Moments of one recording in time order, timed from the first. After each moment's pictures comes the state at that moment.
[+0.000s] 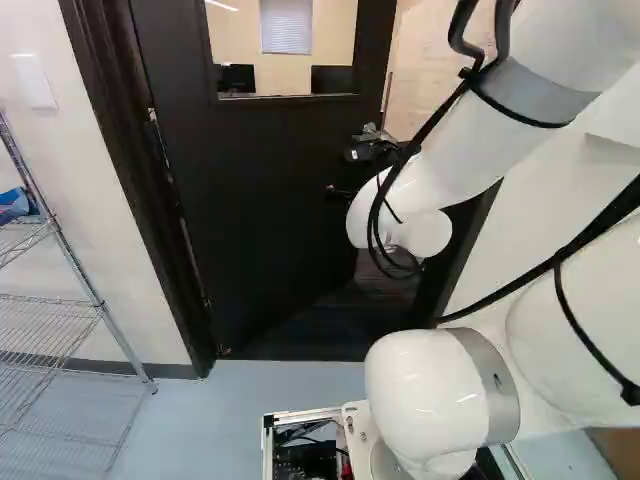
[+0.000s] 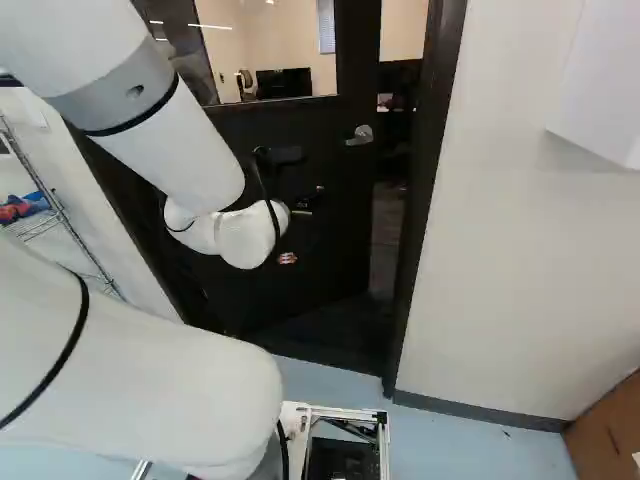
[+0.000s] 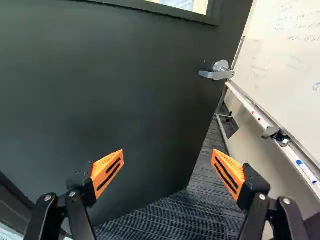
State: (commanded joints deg) arm -3.6 17.7 -13.2 -8.5 47.0 0.0
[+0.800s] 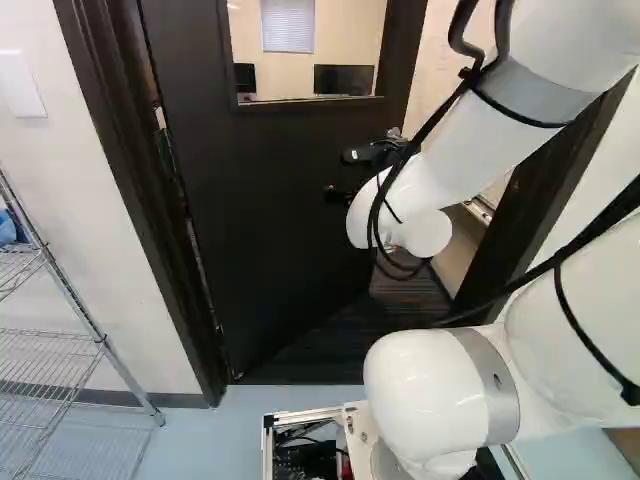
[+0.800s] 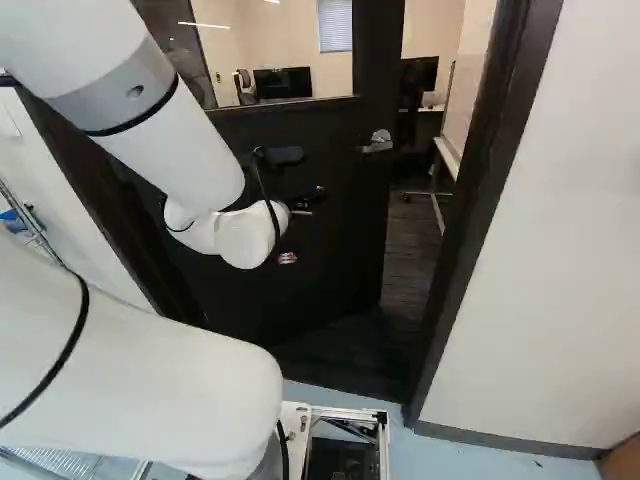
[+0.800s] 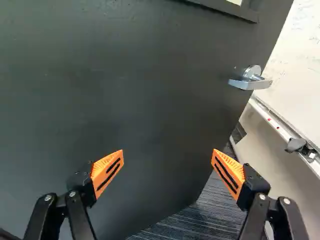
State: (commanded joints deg) arm -3.6 17.7 -13.2 -8.5 47.0 0.0
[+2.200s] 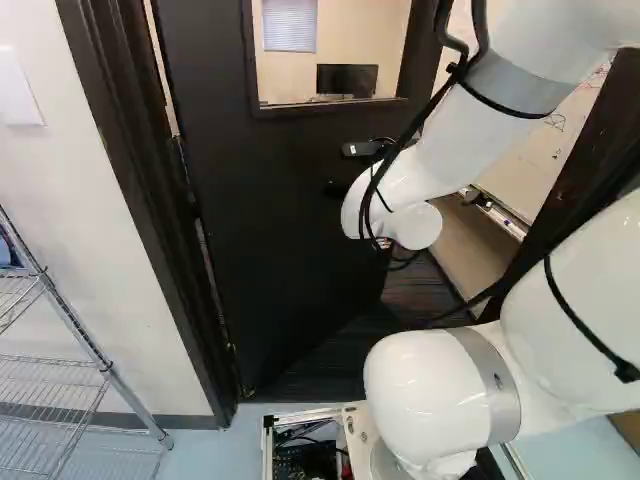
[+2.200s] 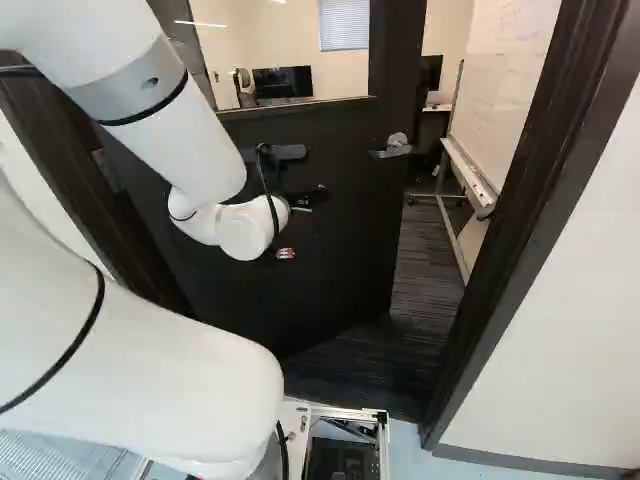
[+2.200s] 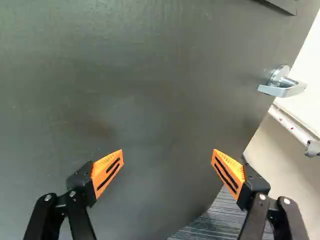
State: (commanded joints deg) arm -1.5 14.1 -16.3 -1.5 47.0 0.0
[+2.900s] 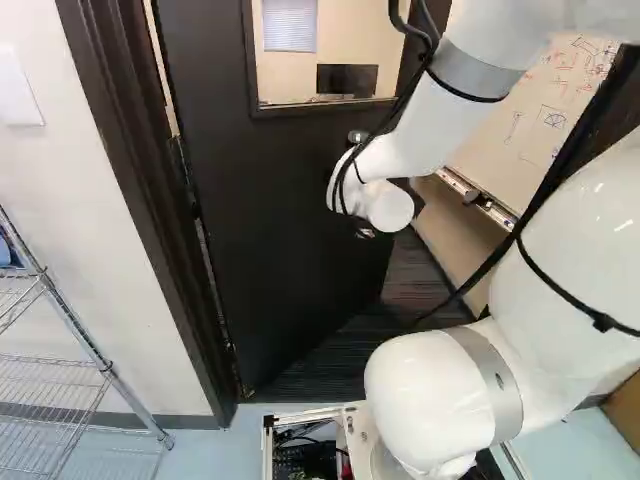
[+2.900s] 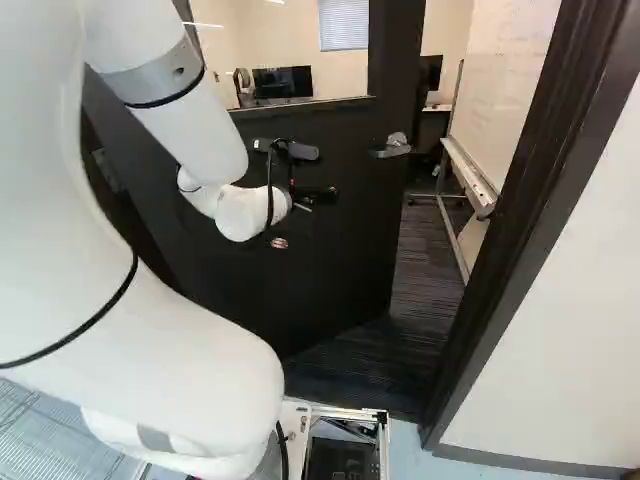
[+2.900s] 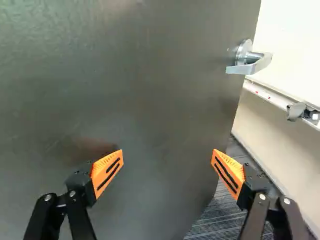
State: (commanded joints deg) arm 3.0 6.7 -23.0 19.2 47.0 0.0
